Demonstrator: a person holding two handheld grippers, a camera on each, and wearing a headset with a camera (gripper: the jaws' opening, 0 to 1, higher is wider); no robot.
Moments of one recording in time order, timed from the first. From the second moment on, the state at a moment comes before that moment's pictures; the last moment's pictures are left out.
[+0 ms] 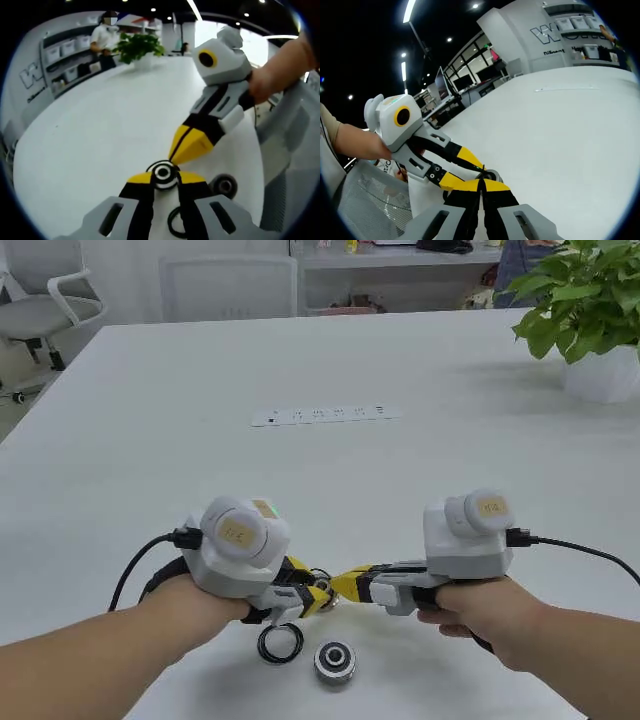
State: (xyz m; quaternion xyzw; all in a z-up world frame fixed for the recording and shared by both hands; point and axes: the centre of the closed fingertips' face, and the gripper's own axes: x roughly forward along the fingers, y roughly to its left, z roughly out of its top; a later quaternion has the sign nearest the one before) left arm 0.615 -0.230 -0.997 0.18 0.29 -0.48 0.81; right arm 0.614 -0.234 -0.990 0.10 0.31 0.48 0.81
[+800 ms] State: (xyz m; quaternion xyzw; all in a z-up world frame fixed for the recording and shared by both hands) left arm 0.585 -0.204 -0.945 0.12 0.24 -0.49 0.83; right arm 0.606 -0.231 -0.969 0.12 0.30 0.49 0.81
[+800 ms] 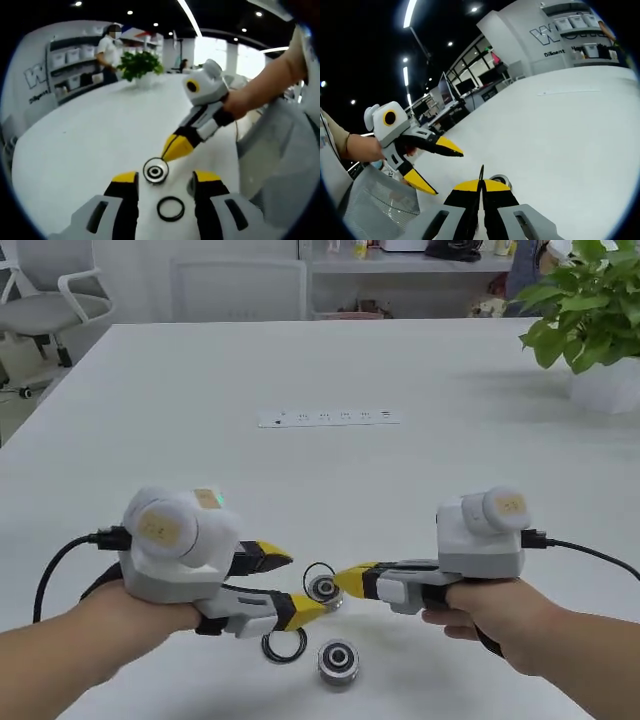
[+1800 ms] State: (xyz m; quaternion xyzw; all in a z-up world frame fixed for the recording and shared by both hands) left arm 0.556 -0.139 -0.937 0.09 0.24 -0.44 0.86; right arm 0.562 -0.186 -0.977 0.08 0.33 0.56 0.75
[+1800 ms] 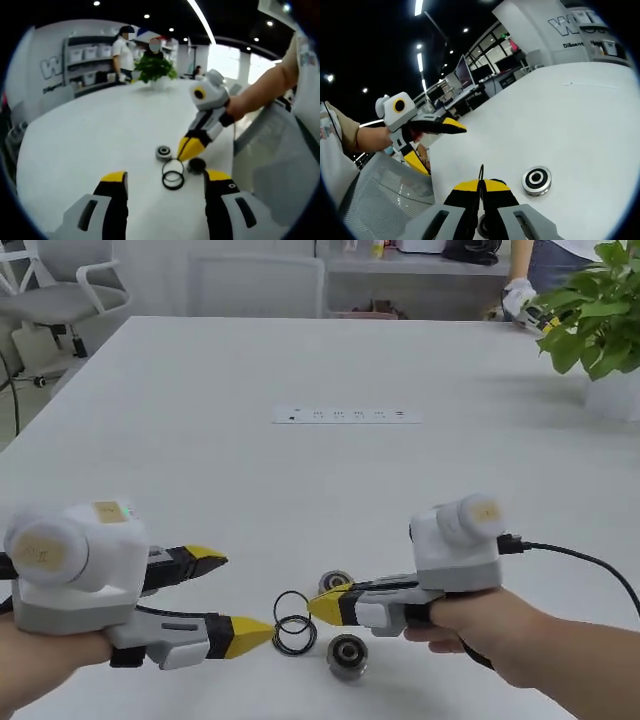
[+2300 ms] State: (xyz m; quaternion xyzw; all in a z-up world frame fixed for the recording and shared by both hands) left arm 0.547 -0.130 -0.945 0.08 0.25 -0.43 0.86; right arm 0.558 -0.186 -0.995 0.06 0.36 0.55 0.75
